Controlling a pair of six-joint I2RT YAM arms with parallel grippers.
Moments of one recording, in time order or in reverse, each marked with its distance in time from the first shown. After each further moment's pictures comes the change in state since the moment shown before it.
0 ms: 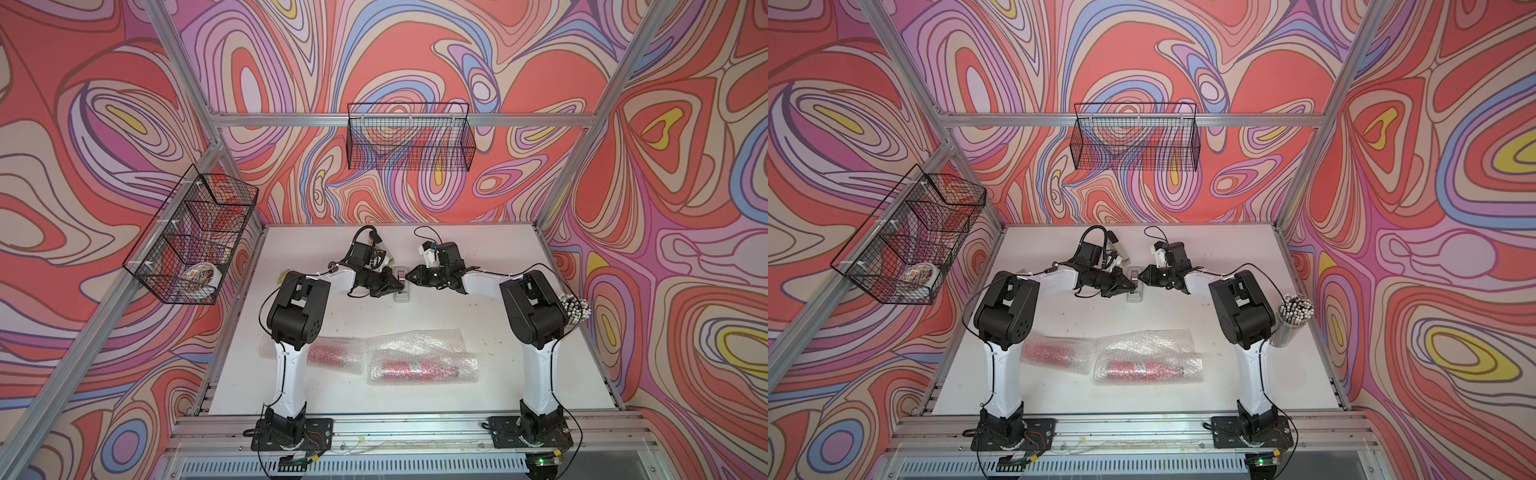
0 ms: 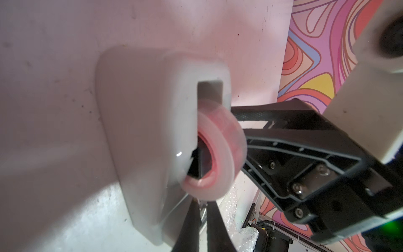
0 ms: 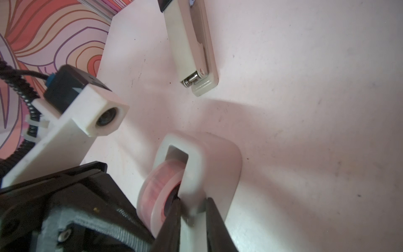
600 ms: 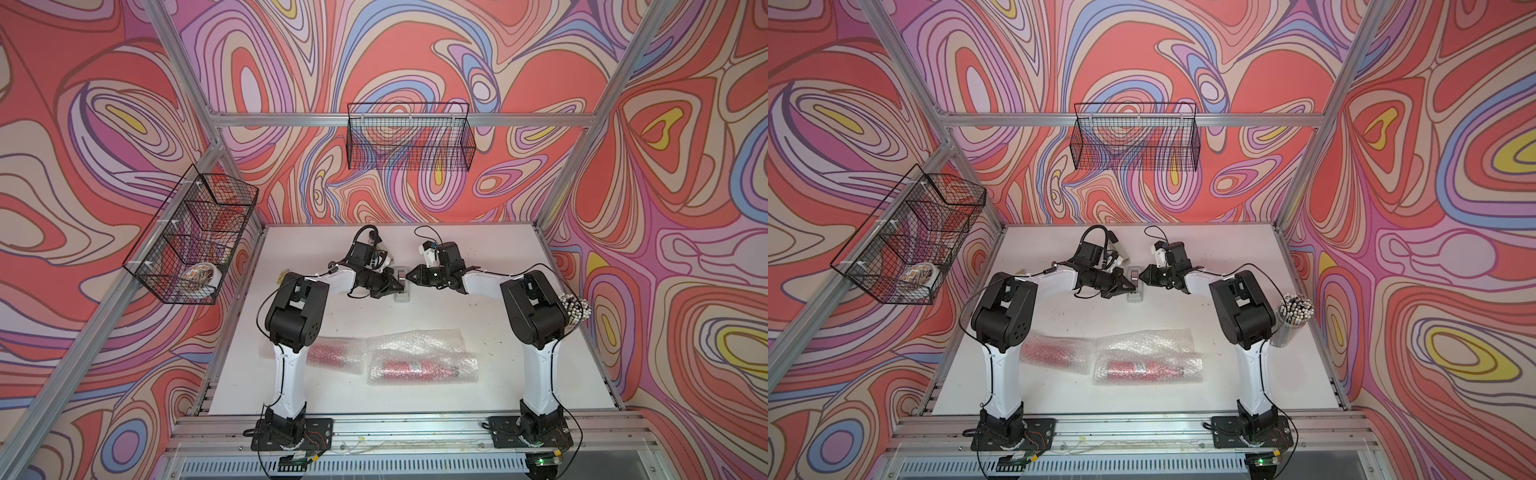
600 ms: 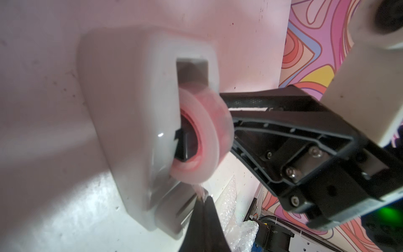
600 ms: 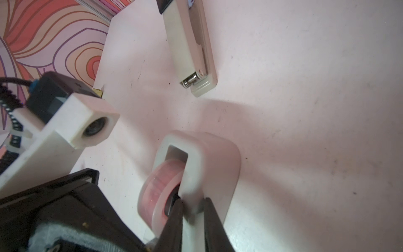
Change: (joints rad) left arm -0.015 -0.041 -0.019 -0.029 -0.001 0.026; right arm 0.000 -0.005 -0.001 -0.005 0.009 0.002
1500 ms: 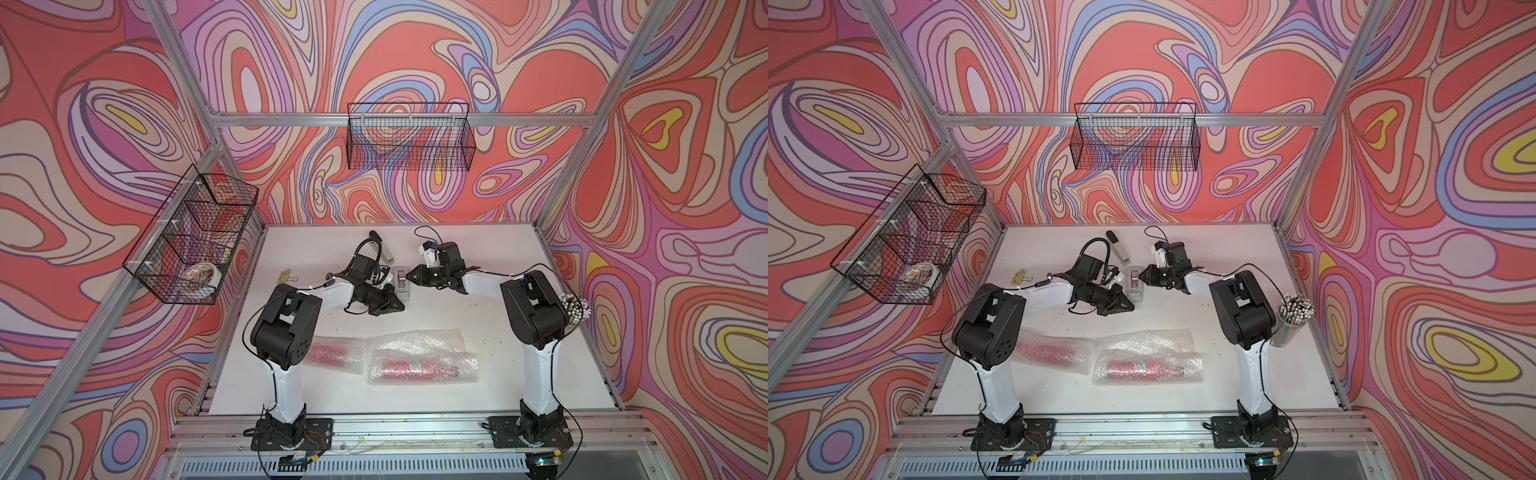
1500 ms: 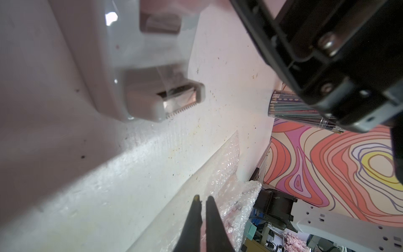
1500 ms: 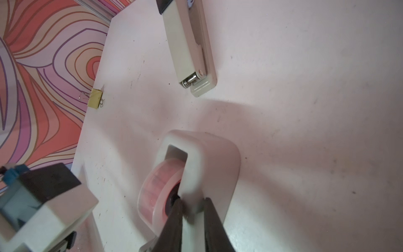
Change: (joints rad) left arm -0.042 -0.172 -0.186 -0.066 -0.002 0.039; right arm 0.000 -0.002 -0.006 0.005 0.002 0.000
